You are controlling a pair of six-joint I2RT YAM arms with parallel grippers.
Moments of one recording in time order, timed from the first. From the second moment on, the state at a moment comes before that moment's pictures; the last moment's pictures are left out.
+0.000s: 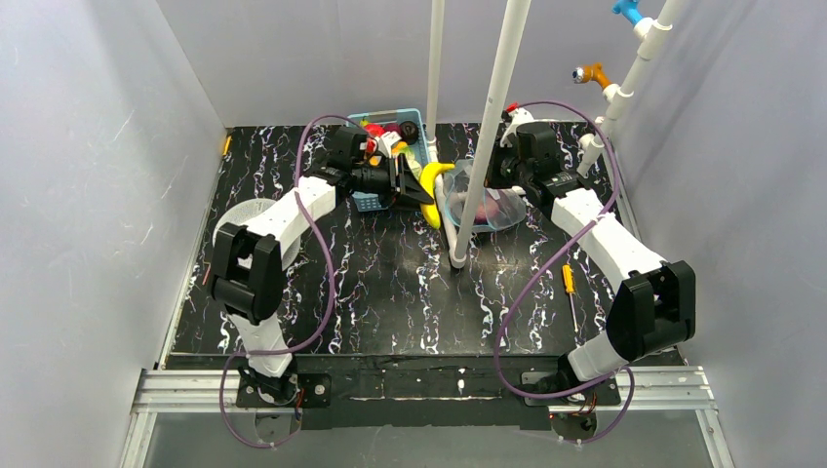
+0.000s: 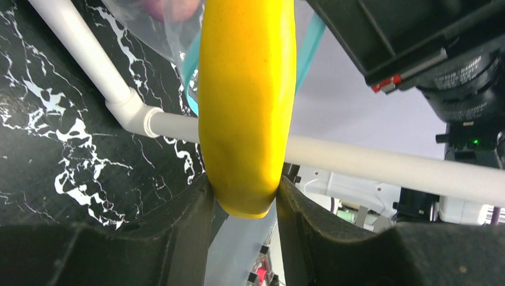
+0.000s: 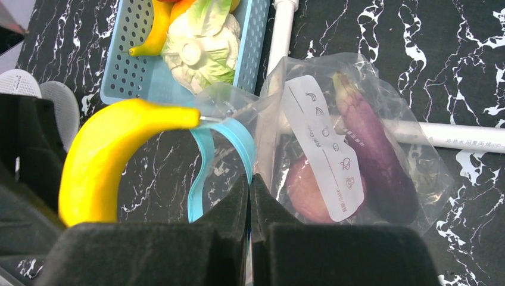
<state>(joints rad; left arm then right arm) -0.40 1.80 1.41 -0.29 0.91 -0.80 0.37 1.51 1.28 -0.27 -0.16 0.31</state>
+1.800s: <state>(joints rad) -0.45 2.04 1.64 -0.14 0.77 -1.10 0.39 1.50 1.24 -0.19 -0.20 0.31</state>
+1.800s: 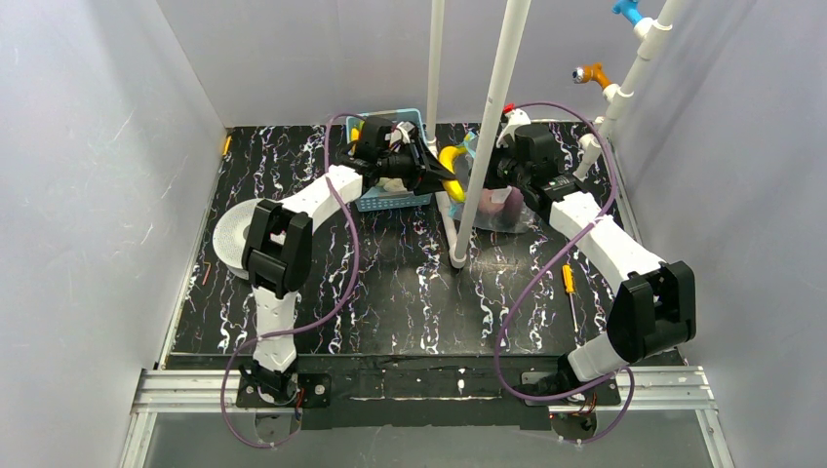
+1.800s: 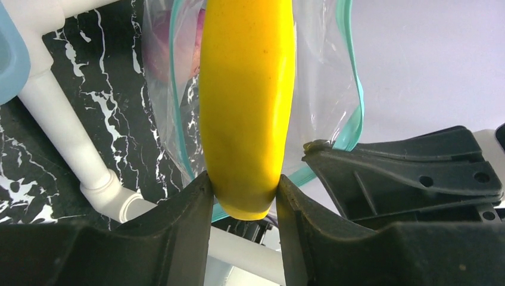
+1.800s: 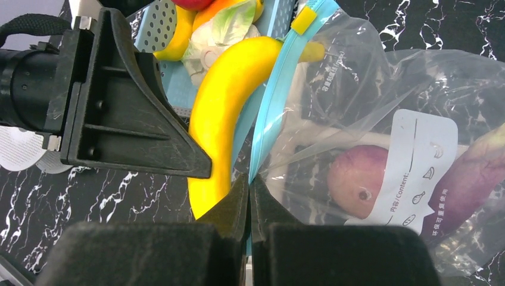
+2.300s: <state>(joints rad) -0.48 1.98 1.61 -0.10 0.80 -0.88 0.39 1.50 1.25 -0.19 -0.21 0.33</state>
